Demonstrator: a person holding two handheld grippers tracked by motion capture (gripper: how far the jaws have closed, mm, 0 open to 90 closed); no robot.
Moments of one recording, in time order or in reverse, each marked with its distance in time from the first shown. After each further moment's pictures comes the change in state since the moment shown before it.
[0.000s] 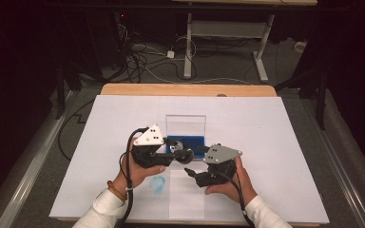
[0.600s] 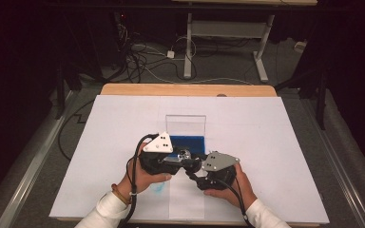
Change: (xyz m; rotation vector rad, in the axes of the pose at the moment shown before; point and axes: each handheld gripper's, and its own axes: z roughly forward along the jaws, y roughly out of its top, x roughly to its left) left arm -0.016 0.002 0.013 0.043 -0.076 0.030; right arm 0.008 -0.011 0.000 0.045 -0.003 -0.048
